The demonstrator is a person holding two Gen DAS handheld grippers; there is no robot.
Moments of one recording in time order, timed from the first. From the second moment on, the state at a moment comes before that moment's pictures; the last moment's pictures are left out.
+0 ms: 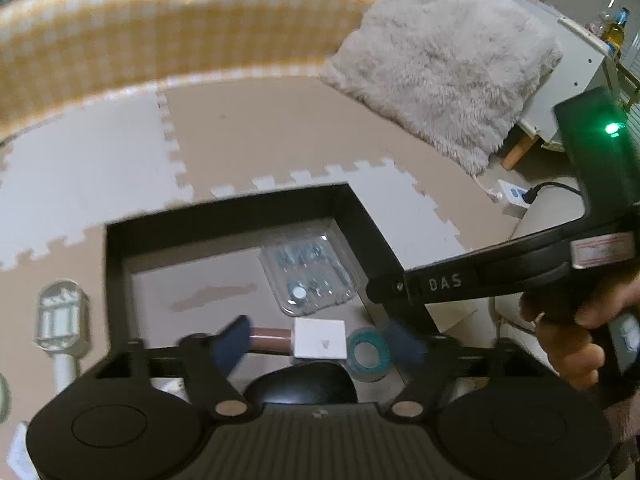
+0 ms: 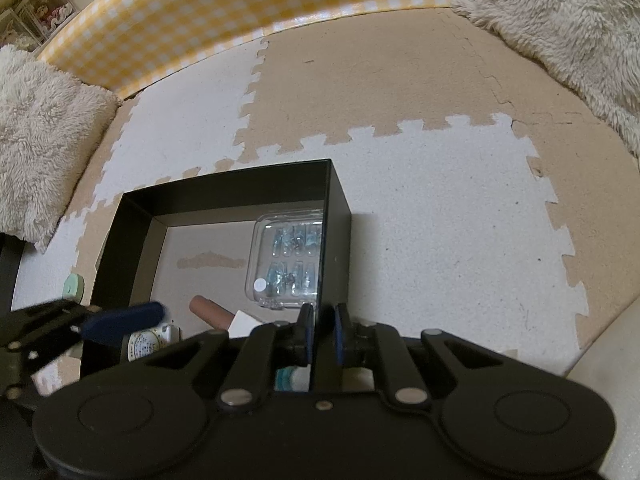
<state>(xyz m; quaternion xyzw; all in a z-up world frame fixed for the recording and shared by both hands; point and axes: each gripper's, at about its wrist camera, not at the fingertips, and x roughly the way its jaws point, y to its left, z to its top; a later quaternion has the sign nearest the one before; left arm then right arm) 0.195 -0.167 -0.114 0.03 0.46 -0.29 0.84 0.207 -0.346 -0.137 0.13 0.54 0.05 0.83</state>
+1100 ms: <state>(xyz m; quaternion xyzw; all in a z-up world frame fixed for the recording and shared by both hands) 0.196 -0.010 -0.081 0.00 0.37 -0.11 0.92 0.207 -0.345 -0.138 0.12 0.54 0.05 0.83</state>
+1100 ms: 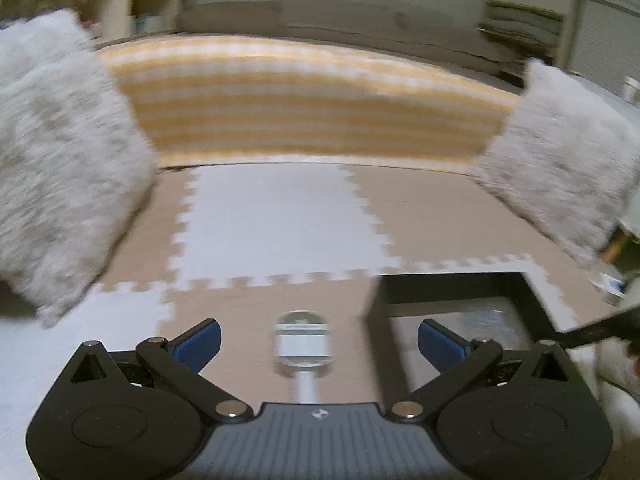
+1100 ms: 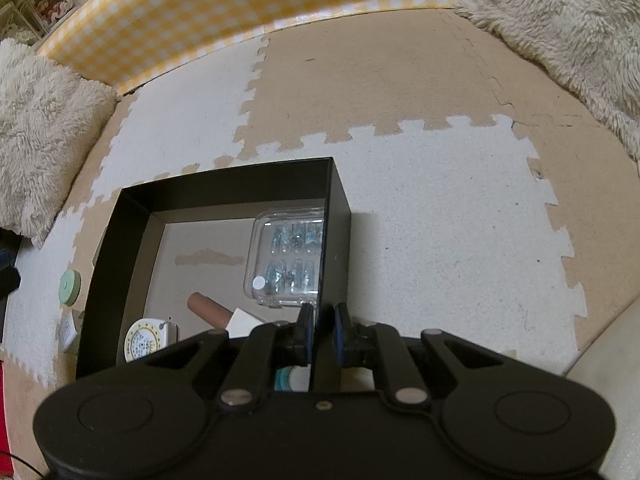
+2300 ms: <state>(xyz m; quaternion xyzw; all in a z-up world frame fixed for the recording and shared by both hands) 0.232 0.054 -0.173 -0.04 0.44 0.04 0.90 0.206 -0.339 -0.138 0.11 0.55 0.05 0.83</state>
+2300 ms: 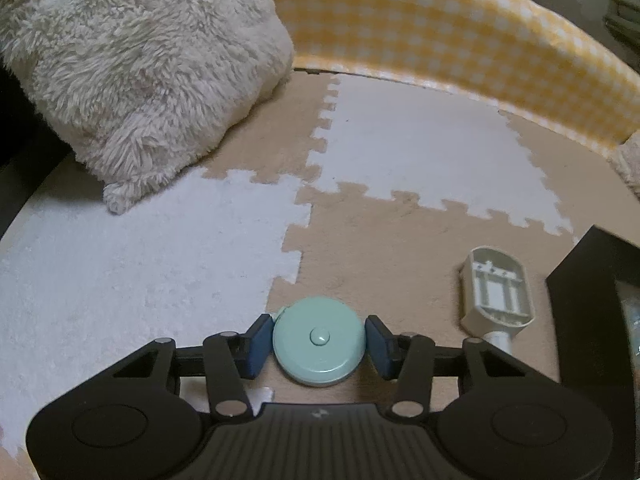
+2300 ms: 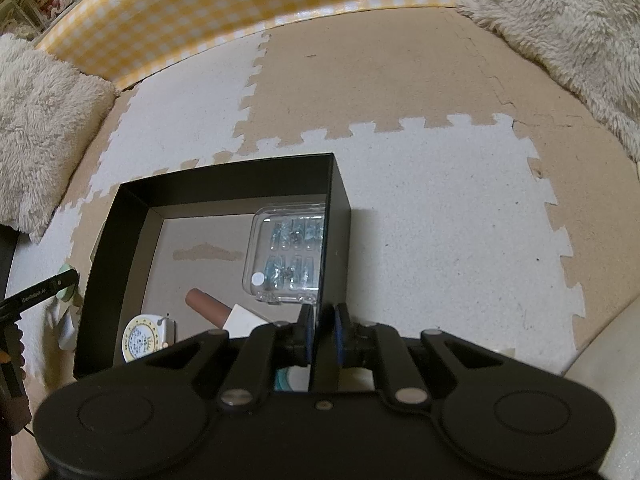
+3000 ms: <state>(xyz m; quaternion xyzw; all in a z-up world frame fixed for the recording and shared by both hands) 0.188 -0.072 -0.105 -0.05 0.37 -0.22 0.90 0.209 -0.350 -0.127 0.14 0.52 0.04 0.84</state>
